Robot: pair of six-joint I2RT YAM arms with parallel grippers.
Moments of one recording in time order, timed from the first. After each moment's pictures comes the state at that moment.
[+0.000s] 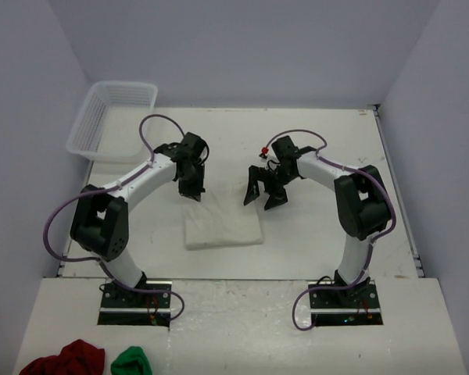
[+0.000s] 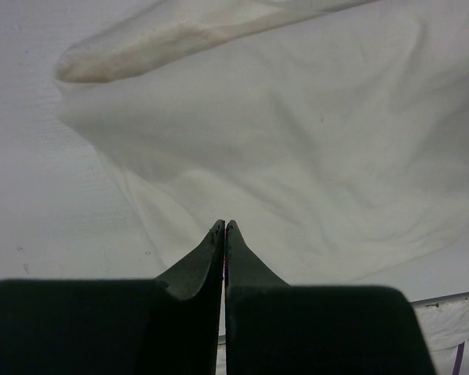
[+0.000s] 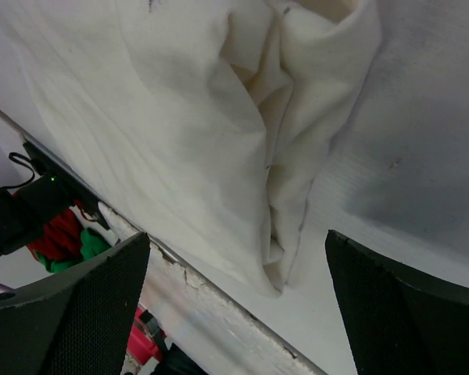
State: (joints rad) left arm -0.47 1.68 1.26 -0.85 0.03 -0.46; right arm 0.43 1.91 1.29 -0.69 -0.60 0.41
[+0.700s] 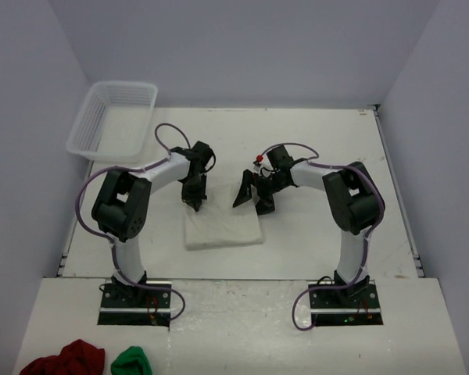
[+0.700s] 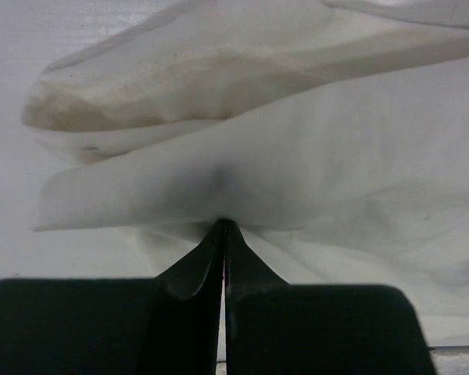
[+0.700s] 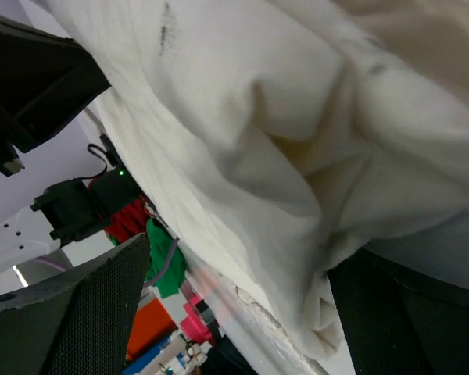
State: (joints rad) left arm -0.47 1.90 1.29 -0.86 -0.02 -0.46; right arm 0.45 1.99 1.18 -0.40 -0.77 0.59
